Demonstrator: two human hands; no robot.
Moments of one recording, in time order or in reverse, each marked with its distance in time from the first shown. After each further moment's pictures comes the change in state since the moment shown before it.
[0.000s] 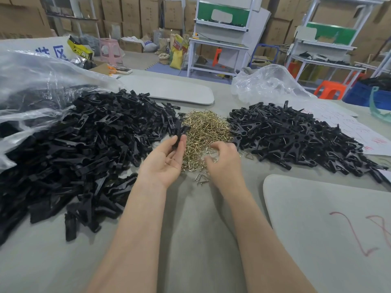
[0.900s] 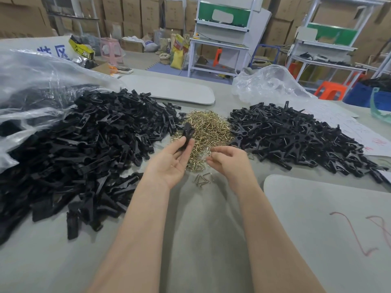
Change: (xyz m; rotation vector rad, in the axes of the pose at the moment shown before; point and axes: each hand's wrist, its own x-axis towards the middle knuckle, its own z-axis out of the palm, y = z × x) left_hand 0.001 -0.008 -0.001 0.193 -0.019 0.014; right_hand 0.005 0.000 -0.014 0.833 -0.095 0.420
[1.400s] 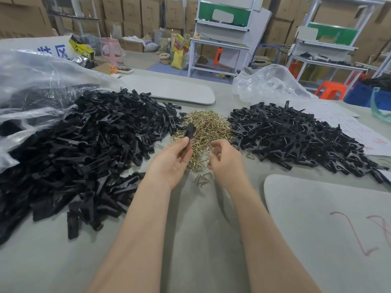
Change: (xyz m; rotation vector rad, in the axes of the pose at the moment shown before) left_hand 0.003 -0.004 0.000 0.156 0.075 0.075; right_hand -0.004 0.003 0.008 -0.668 0.009 -0.363
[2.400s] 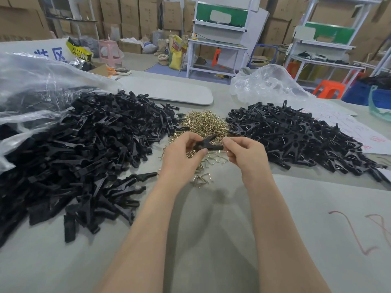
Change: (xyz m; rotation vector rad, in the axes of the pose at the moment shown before) left_hand -0.010 -0.016 0.009 1.143 -0.116 0.687; right_hand 0.005 0.002 -0.039 0.585 0.149 0.238
